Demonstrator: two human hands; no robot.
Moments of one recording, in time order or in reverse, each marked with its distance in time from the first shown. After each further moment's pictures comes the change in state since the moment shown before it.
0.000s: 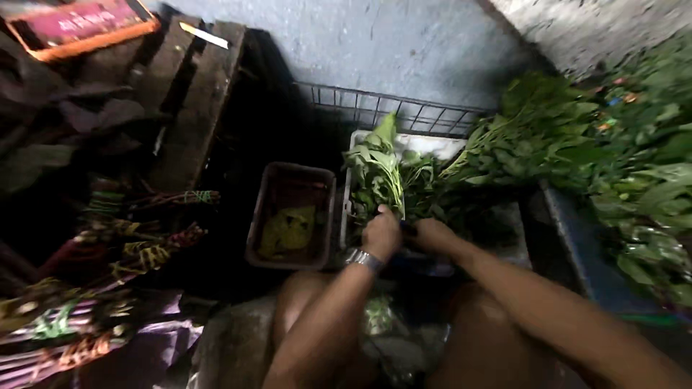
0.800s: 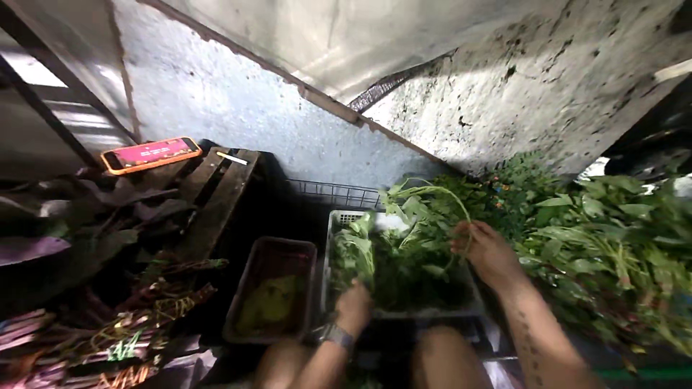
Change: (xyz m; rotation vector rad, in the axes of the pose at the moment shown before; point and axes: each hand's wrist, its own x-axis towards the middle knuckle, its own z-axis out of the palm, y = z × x) left_hand -0.044 -0.002 -0.002 0.108 0.036 -0.062; right_hand -0.146 0.044 -0.113 1.295 0.846 -0.252
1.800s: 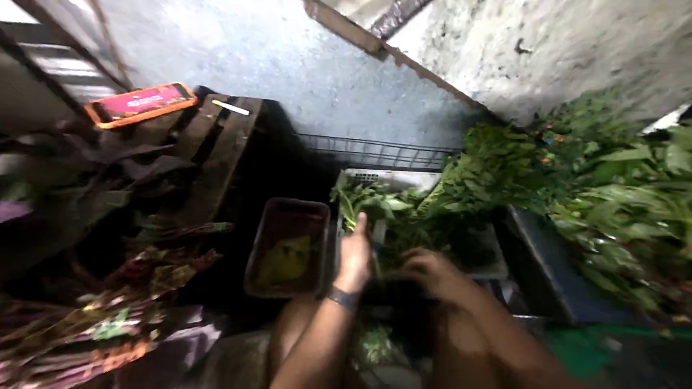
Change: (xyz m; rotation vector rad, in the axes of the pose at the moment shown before) left_hand 0.014 -0.011 -0.023 -1.631 0.256 -0.019; right_hand -0.058 0.096 0.065 -0.831 -0.739 -0.093
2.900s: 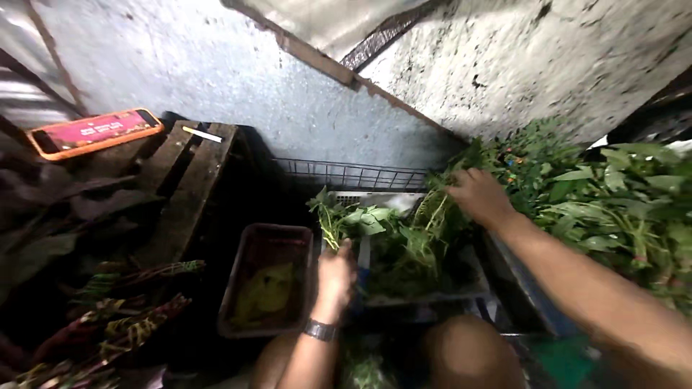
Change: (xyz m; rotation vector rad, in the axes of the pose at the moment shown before) left_hand 0.006 0.015 -0.007 0.043 -0.138 0.110; right_hand 0.058 0.043 -0.190 -1.048 0.493 -0.169
